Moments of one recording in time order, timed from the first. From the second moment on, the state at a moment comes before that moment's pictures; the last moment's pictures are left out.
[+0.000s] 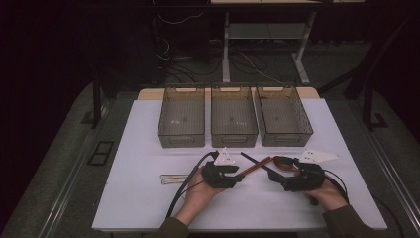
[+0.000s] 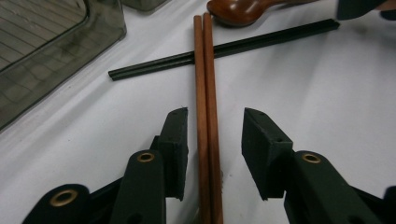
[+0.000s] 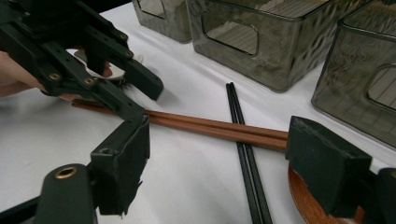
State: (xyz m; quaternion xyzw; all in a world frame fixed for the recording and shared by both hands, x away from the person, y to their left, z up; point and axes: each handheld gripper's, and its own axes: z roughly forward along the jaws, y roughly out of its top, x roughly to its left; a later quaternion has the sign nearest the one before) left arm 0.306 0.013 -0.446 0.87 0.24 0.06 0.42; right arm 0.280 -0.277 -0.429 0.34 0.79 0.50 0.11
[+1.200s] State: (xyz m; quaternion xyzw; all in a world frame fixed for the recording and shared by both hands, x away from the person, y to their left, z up) left arm 0.307 0.004 -0.452 0.89 0.23 0.08 0.39; right arm 0.279 -0.275 -0.429 0.34 0.79 0.50 0.10
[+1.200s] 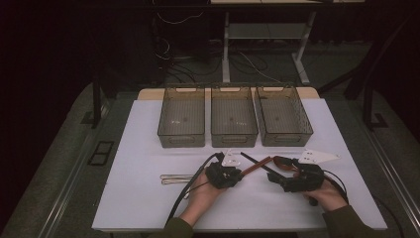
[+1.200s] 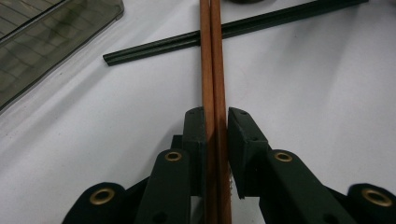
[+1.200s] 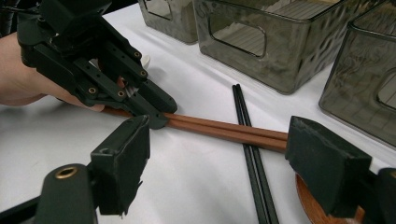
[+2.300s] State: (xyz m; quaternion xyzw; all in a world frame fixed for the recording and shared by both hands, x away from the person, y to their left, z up) left arm 0.268 0.030 -0.443 0.90 0.21 0.05 0.39; right arm 0.280 -0.278 -0.426 0.34 0.78 0.51 0.10
